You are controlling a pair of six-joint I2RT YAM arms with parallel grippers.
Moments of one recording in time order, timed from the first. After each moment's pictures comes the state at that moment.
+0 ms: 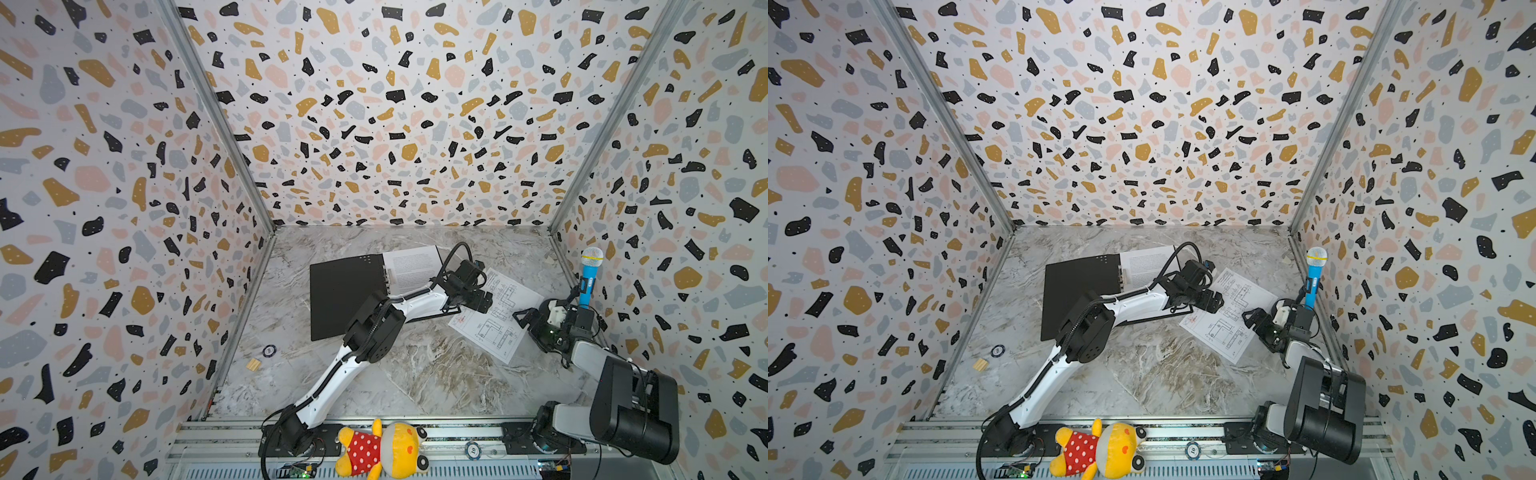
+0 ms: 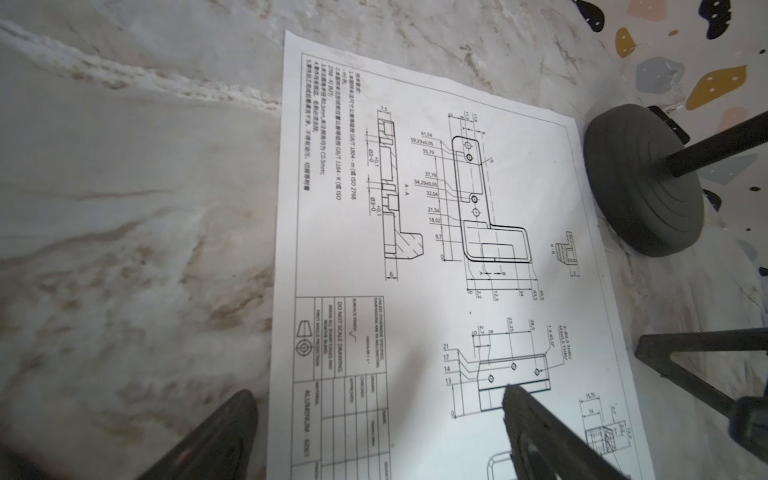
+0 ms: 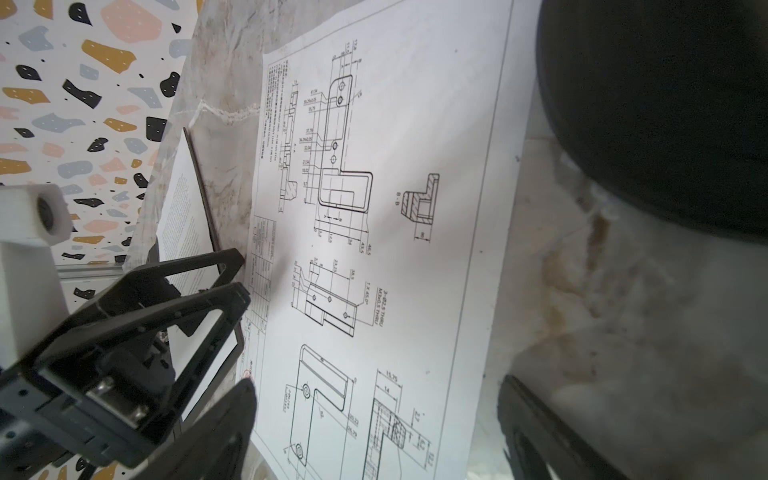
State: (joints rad) left arm -0.89 2.50 2.02 -0.30 0.20 -0.35; right arm -0.34 1.31 0.42 0.02 -0.58 0.49
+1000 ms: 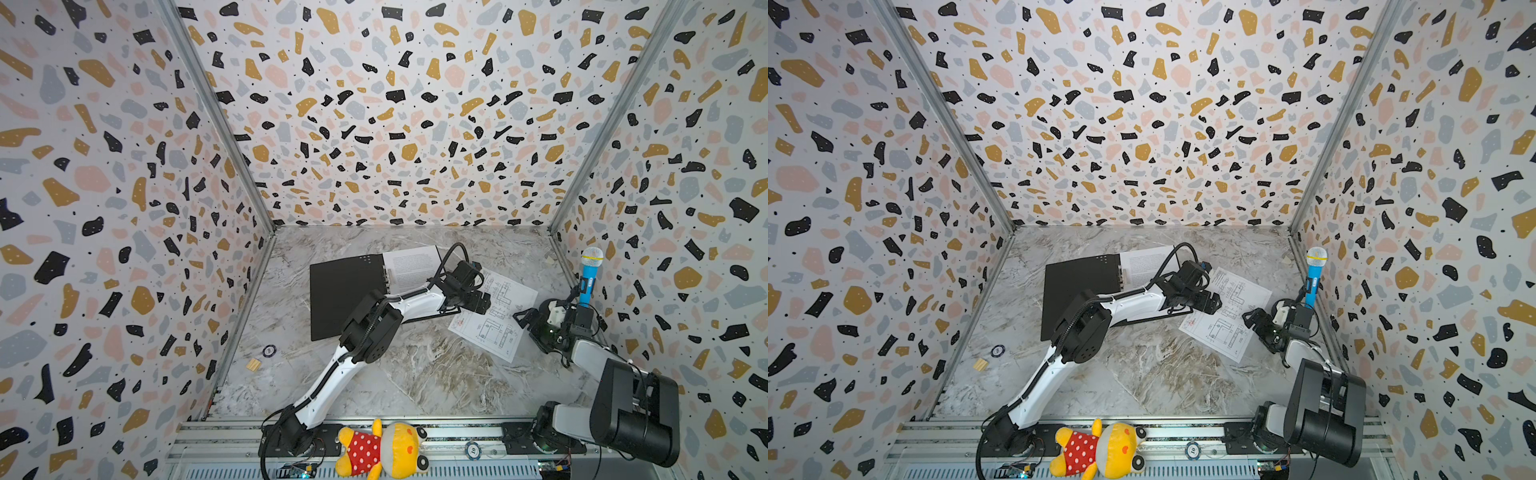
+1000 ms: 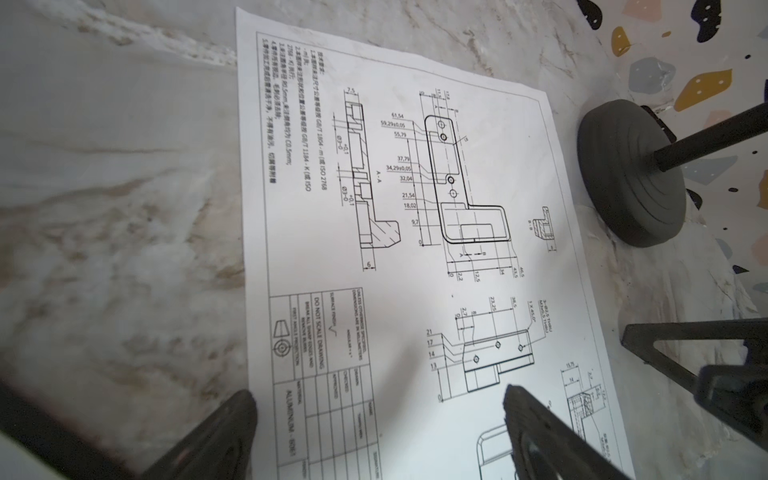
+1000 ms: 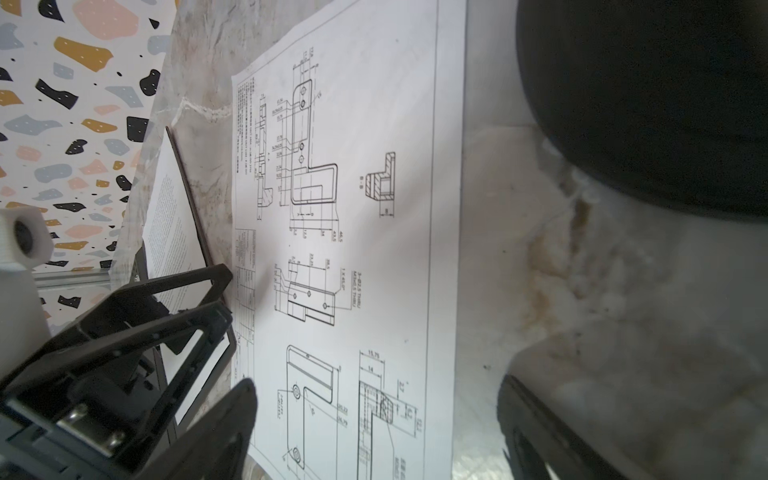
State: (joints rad) left arm -0.87 2.46 1.97 -0.32 0.20 -0.38; right arm -0.34 1.29 0.43 -0.06 -0.54 0.48
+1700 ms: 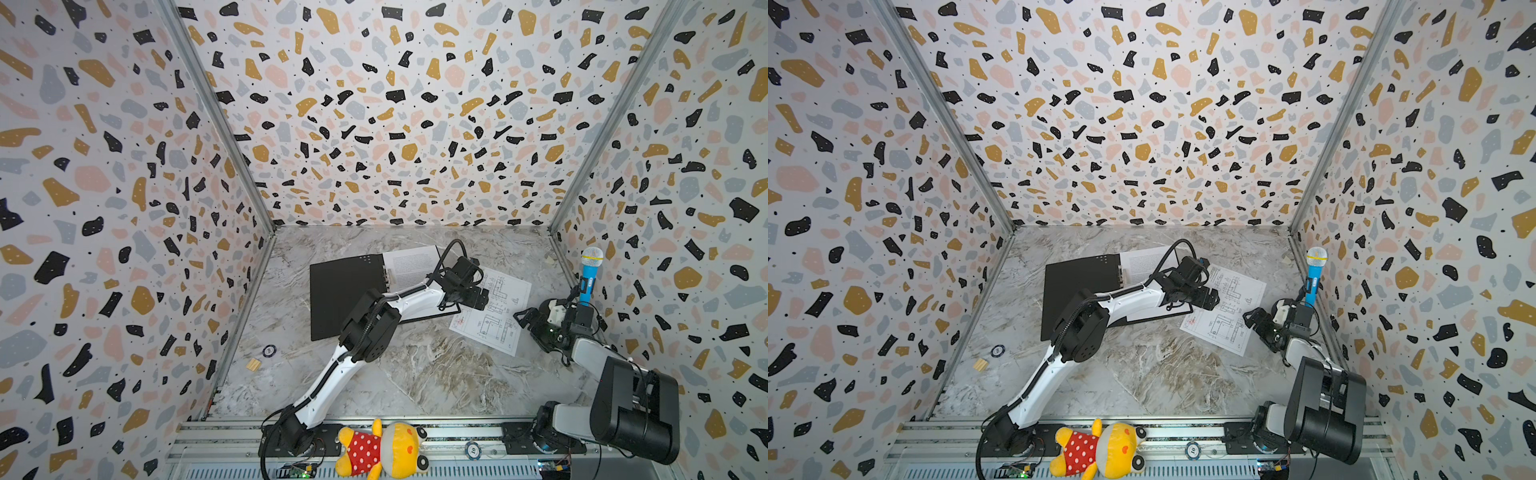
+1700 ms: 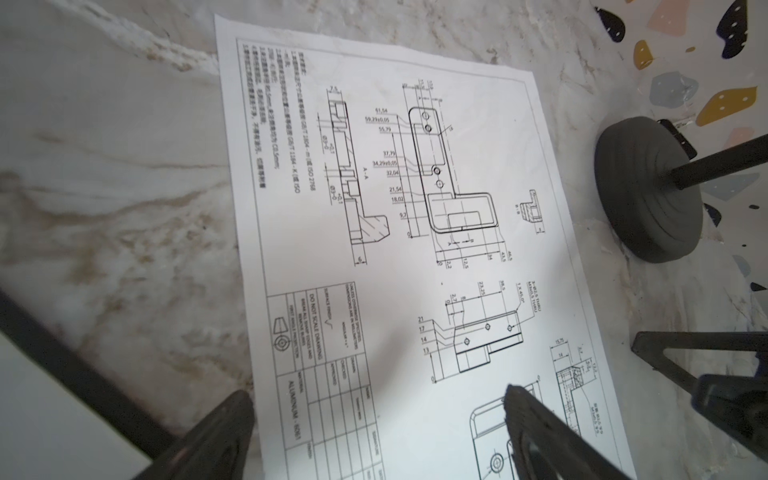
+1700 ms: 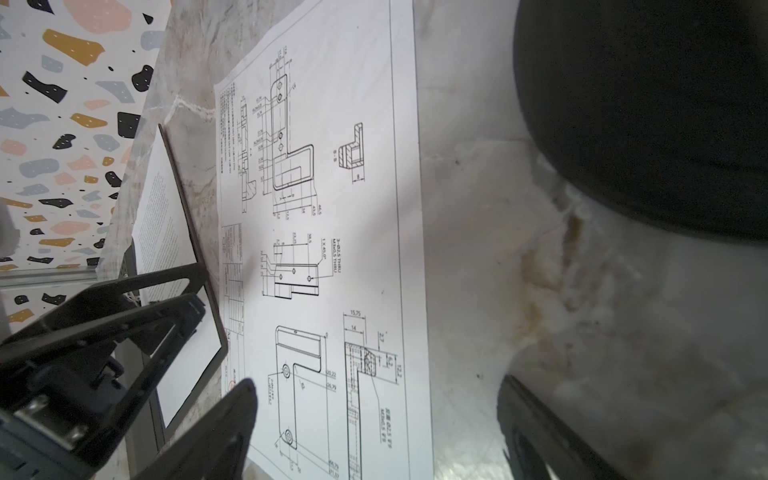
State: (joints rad) left arm -0.86 2.46 2.02 -0.38 0.17 -0.37; right arm -0.34 1.31 0.45 -0.06 -0.53 0.45
